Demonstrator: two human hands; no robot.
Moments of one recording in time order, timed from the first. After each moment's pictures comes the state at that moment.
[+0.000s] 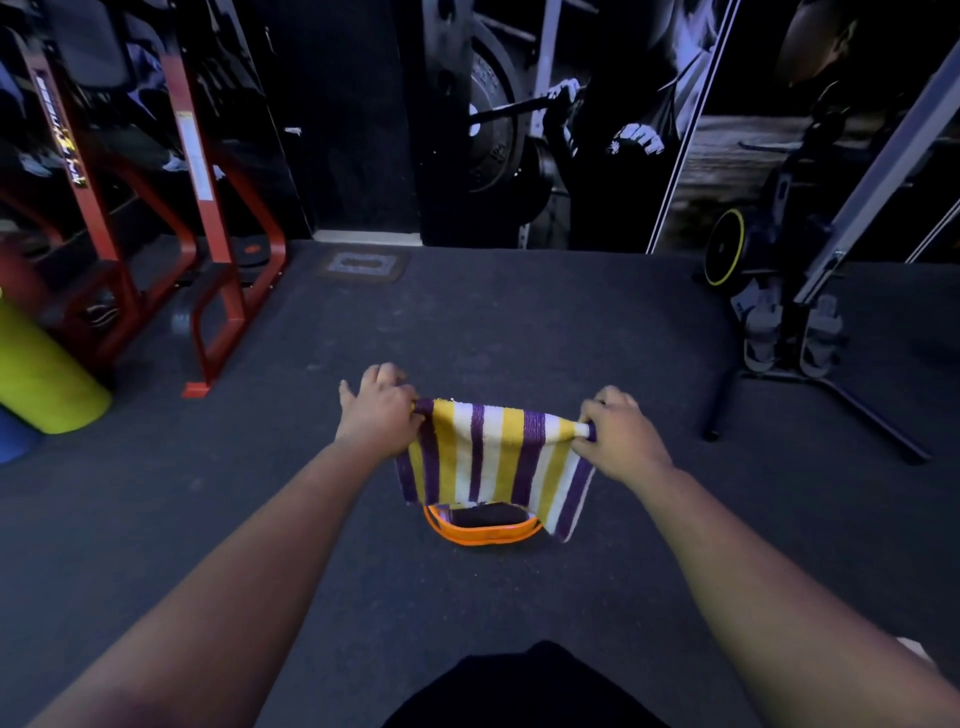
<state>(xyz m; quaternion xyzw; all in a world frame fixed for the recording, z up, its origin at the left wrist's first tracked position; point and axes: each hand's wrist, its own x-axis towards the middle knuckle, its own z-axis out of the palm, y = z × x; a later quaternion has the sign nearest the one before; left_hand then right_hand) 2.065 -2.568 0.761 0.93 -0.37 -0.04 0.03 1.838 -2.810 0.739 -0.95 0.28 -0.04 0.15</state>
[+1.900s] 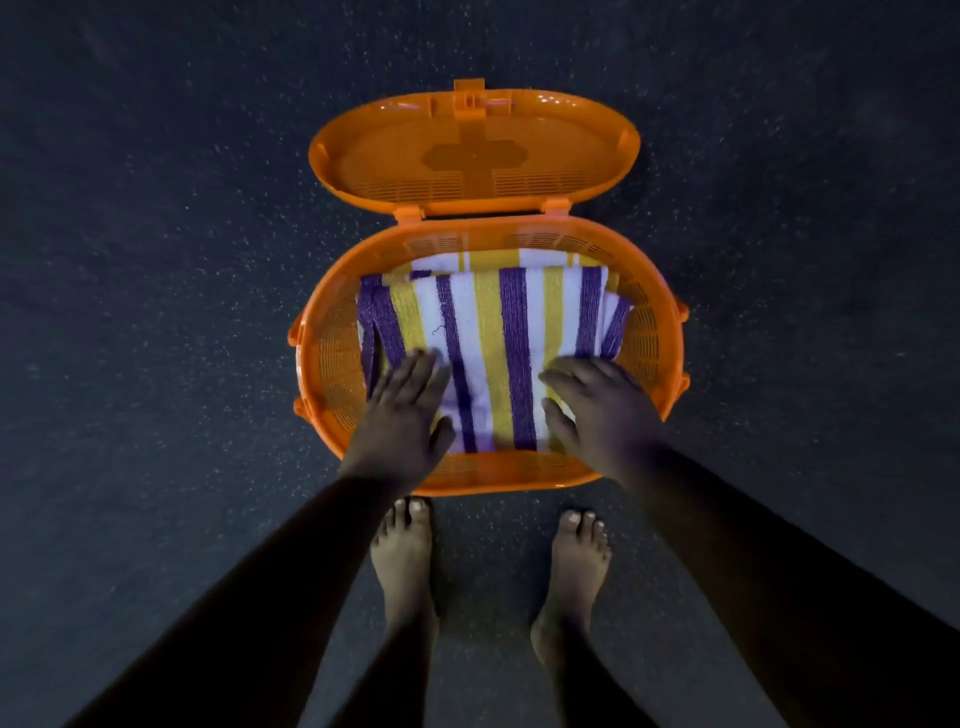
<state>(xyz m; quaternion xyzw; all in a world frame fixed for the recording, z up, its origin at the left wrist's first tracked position) 2.241 -2.757 -0.059 0.85 -0.42 -0.32 0.08 2.087 -2.983 -0.034 -0.98 0.14 0.03 0.15</state>
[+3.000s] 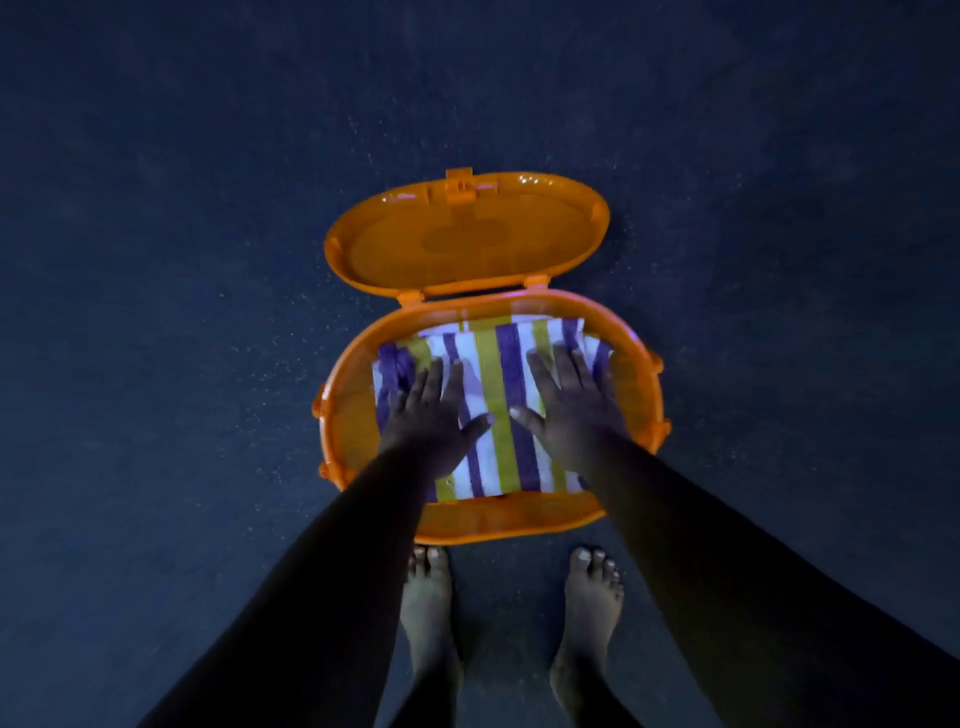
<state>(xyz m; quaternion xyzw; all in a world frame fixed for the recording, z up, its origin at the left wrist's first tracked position) 2.283 -2.844 -0.018 0.84 -0.34 -0.43 -0.05 2.147 -2.999 -0.027 -0.88 0.30 0.32 0.20</state>
